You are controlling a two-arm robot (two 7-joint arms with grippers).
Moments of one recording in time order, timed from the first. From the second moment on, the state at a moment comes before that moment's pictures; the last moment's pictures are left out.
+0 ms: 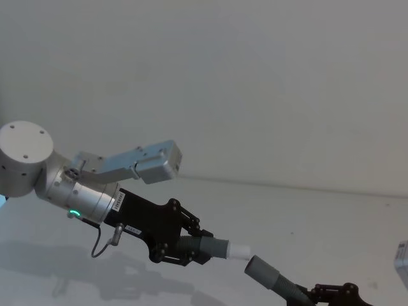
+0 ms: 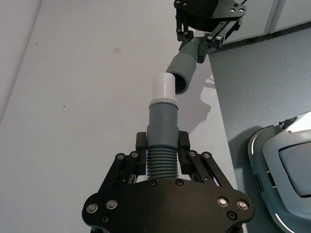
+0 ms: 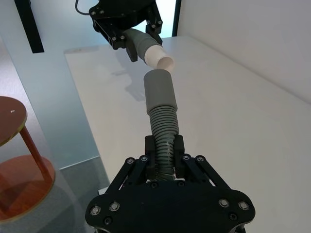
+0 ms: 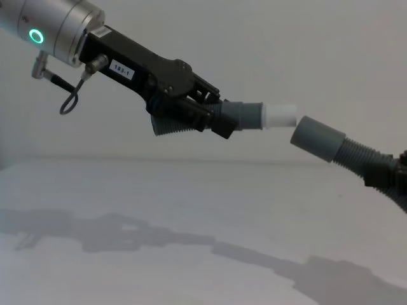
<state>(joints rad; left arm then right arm) -1.06 0.46 0.85 -1.17 -0.34 0.09 -1.31 0.06 0.65 -0.19 -1.78 0.47 0.16 0.77</state>
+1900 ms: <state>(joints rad) -1.08 0.46 0.88 -1.13 -0.38 0.04 -1.30 0.10 0.68 -0.24 -1.77 0.52 0.19 0.74</state>
